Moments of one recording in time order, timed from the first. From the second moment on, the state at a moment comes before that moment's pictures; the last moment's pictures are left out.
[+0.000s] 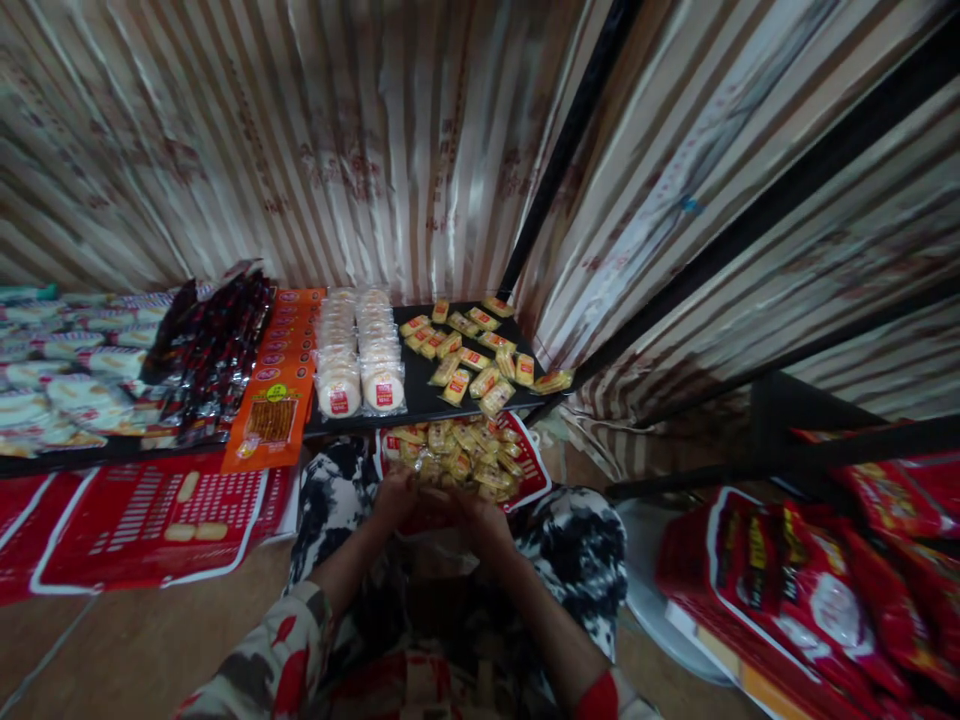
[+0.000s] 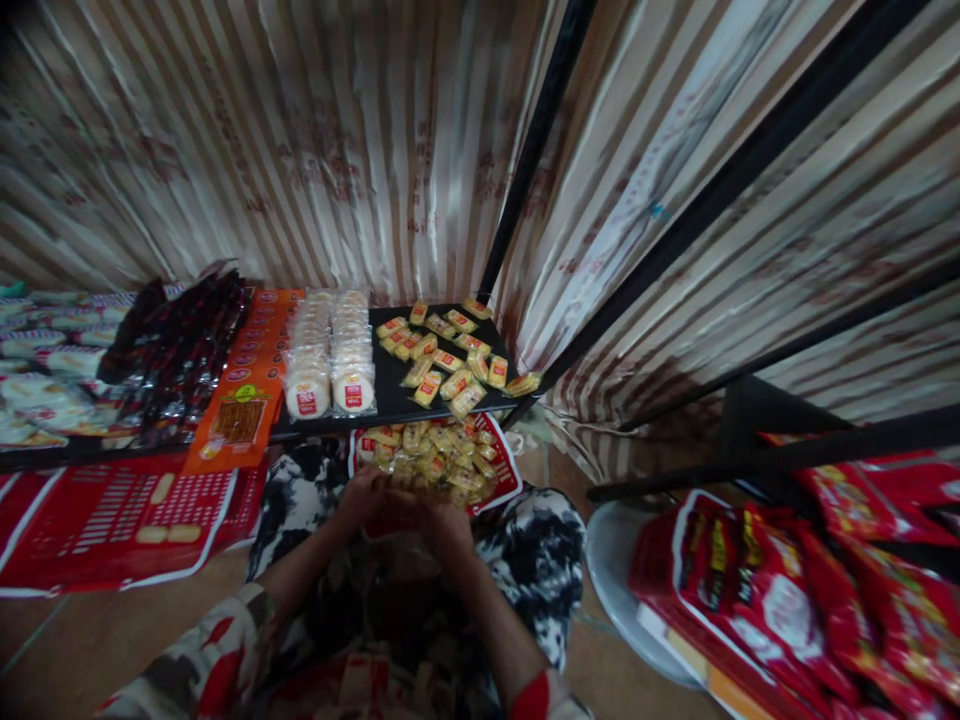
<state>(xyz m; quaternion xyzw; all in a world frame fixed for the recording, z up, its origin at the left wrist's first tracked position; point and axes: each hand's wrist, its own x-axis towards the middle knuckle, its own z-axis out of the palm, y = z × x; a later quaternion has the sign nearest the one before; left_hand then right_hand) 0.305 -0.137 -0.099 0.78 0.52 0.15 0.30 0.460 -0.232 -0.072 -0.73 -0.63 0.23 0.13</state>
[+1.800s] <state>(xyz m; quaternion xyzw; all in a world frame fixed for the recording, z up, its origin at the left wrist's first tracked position) 0.253 -0.100 -0.027 0.69 0.58 0.36 0.25 0.408 -0.084 -0.015 -0.66 -0.47 0.33 0.48</state>
